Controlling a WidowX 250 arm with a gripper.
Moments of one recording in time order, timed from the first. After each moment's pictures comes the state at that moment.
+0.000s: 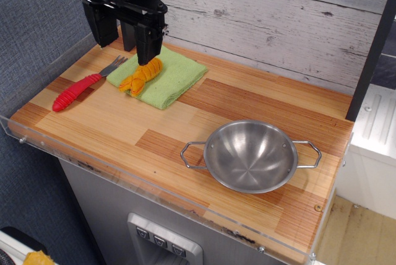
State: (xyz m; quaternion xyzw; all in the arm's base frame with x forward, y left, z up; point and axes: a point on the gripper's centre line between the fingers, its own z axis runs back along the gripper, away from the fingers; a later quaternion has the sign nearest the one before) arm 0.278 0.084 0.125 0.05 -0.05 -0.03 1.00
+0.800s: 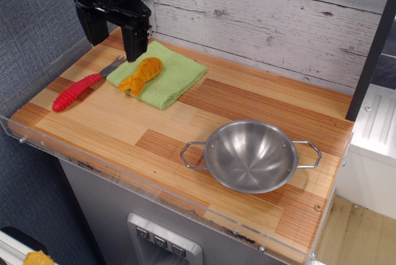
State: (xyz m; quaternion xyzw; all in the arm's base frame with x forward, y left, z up) arm 0.304 0.127 0.102 0.06 -0.06 -0.02 1.00
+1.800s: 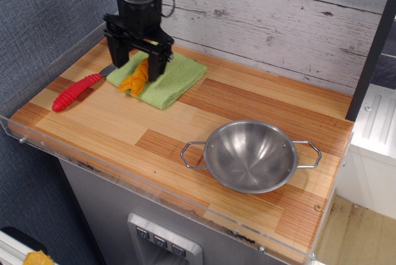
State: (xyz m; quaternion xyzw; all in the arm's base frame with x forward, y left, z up) arm 0.347 0.132 0.032 0.07 0.00 0.01 1.00
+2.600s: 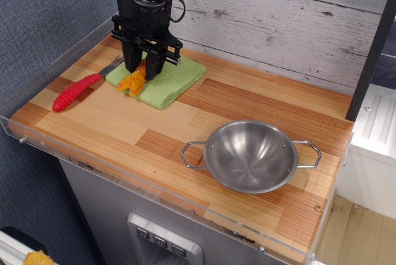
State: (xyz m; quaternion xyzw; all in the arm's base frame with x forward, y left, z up) arm 0.353 0.127 0.029 0.09 0.01 0.02 1.00
